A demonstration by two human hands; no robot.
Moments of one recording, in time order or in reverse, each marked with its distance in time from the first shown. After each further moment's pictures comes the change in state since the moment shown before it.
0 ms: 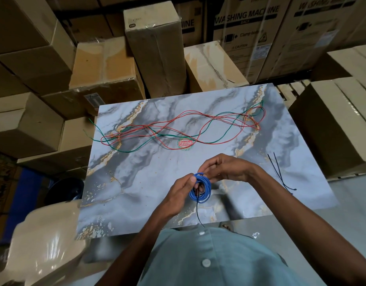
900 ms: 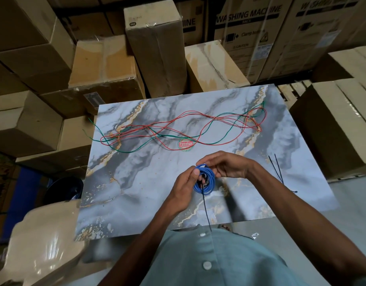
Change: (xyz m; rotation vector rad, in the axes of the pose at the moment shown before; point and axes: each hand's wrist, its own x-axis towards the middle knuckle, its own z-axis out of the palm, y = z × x) left_hand 0.017 0.015 0.009 0.012 0.109 0.053; right_hand 0.014 -0.008 -0.015 0.270 -0.118 0.011
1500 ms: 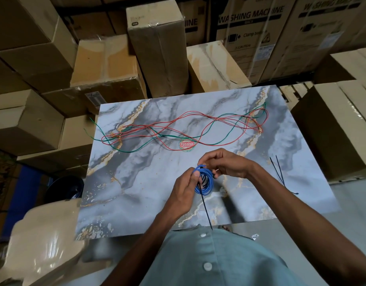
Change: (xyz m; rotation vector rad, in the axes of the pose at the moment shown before) left_hand -0.006 -0.006 -0.001 0.170 0.095 0.035; right_hand -0.001 -0.002 0.010 -0.257 0.136 -0.120
